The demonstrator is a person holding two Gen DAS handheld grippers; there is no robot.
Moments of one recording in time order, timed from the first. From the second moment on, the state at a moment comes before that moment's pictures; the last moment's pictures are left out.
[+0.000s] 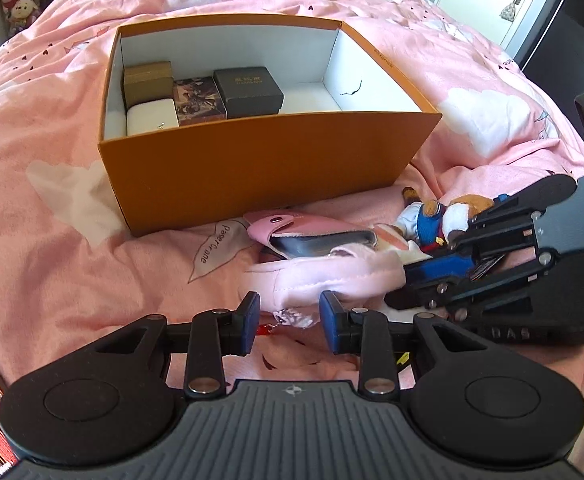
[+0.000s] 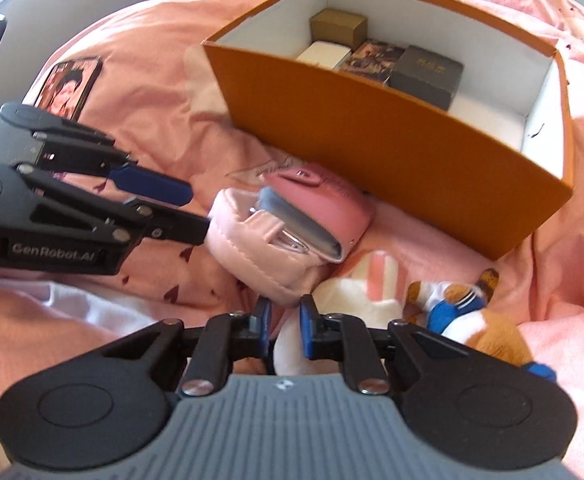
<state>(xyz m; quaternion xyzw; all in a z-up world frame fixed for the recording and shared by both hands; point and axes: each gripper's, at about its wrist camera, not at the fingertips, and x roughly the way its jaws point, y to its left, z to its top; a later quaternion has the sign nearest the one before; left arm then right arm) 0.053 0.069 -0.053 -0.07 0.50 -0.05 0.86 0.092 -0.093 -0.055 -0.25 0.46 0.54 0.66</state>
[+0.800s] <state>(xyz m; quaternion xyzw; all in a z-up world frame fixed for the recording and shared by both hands) 0.082 0.039 -0.081 0.04 0.47 -0.09 0.87 0.118 -0.074 -0.050 -0.26 0.45 0.52 0.68</state>
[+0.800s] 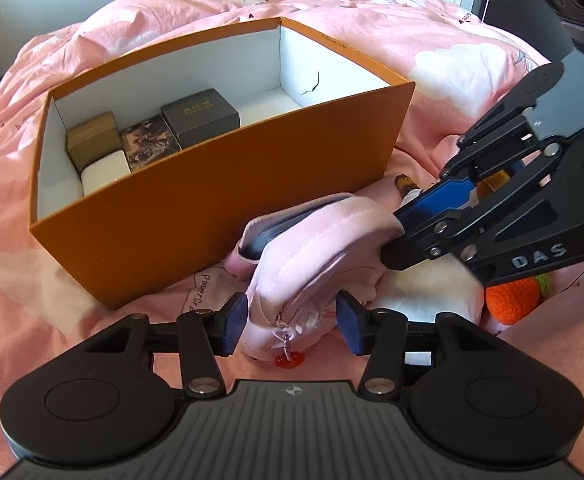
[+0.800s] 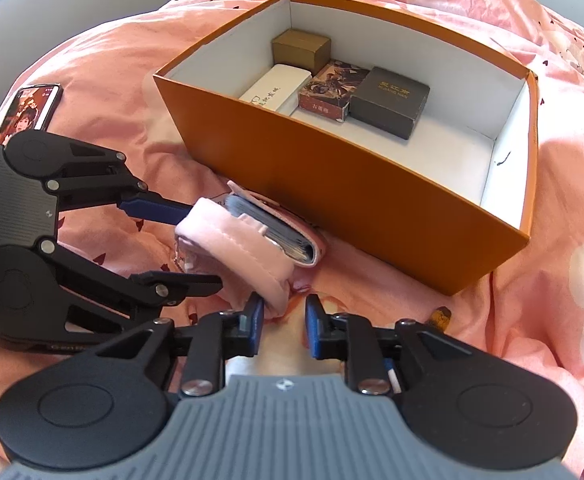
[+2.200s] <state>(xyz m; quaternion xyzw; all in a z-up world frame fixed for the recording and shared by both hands) 0.080 0.092 -0.080 -0.10 0.52 0.03 0.85 0.093 -0.032 -0.078 -0.39 0.22 0.59 0.67</state>
